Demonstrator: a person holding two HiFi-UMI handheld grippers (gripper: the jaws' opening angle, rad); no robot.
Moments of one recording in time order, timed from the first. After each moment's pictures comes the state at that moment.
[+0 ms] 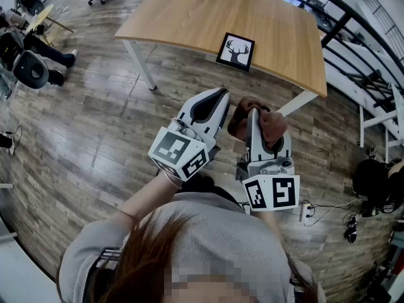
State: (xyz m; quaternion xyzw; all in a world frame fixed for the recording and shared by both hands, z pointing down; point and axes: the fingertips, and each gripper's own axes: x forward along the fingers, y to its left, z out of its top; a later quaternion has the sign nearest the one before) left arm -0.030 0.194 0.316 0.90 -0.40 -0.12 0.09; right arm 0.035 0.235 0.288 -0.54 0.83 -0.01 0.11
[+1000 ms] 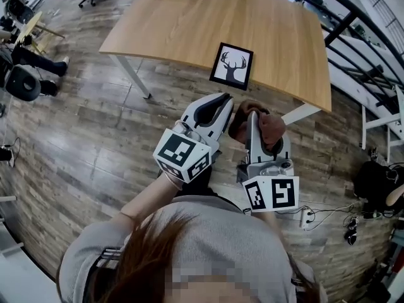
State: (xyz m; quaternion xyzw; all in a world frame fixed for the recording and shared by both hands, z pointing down) left arm -0.001 0.057 0.351 0.92 -0.38 -0.08 0.10; right arm 0.053 0.096 0.318 -0.56 0.83 -0.02 0.08
